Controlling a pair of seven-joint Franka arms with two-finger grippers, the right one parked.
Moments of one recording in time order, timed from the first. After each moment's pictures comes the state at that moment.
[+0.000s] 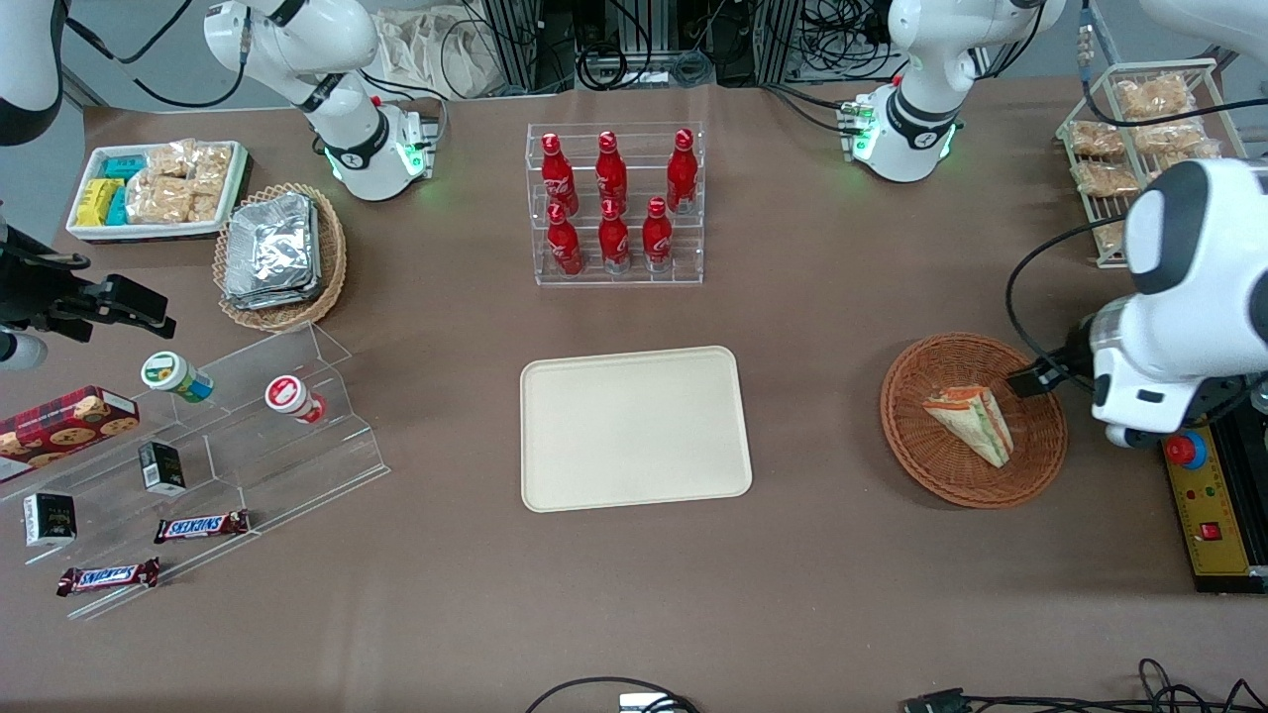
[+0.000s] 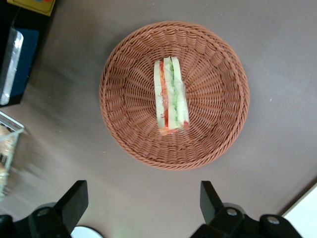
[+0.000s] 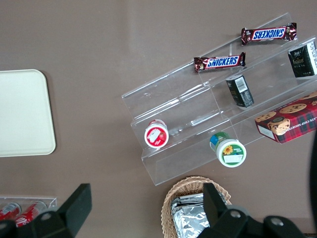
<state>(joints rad) 0.11 0.22 -0.20 -1.69 0.12 1.68 -0.70</state>
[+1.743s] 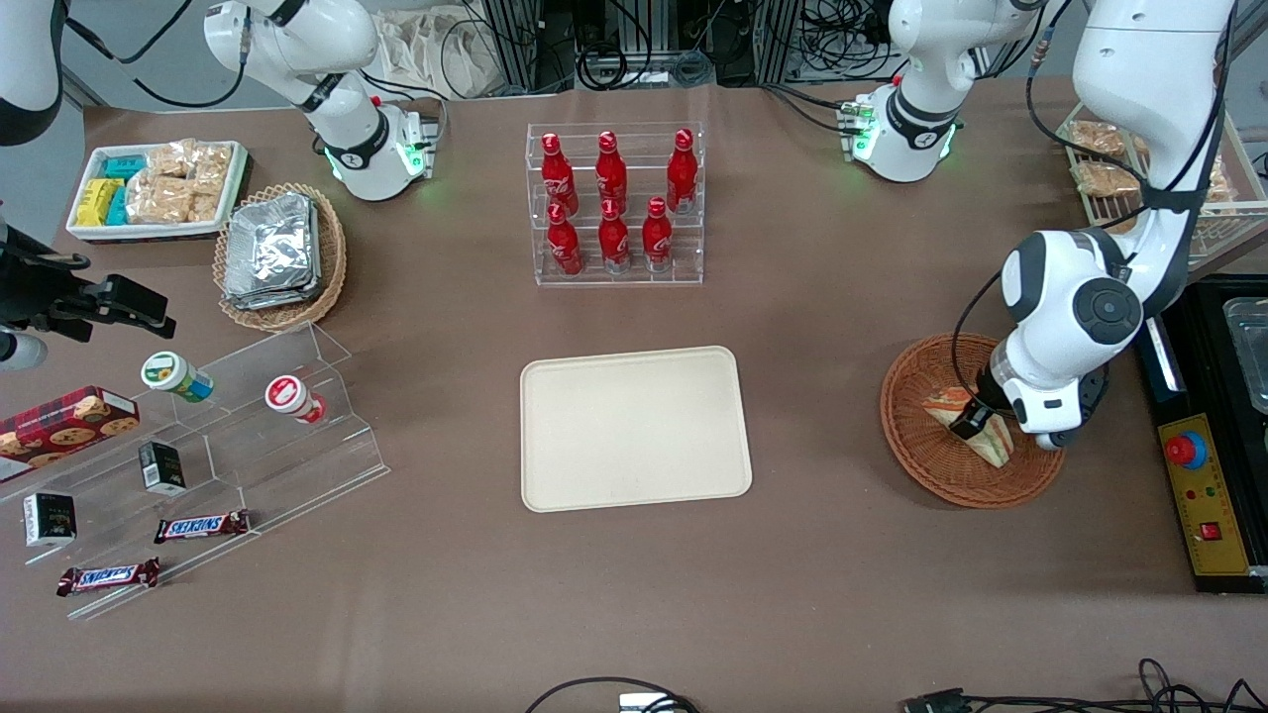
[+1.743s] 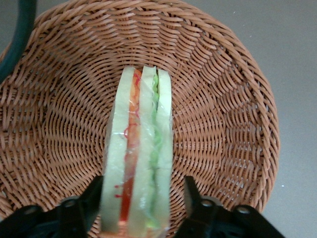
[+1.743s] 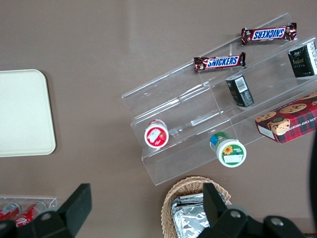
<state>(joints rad) 0.15 0.29 -0.19 -2.18 0.12 2.48 -0.99</state>
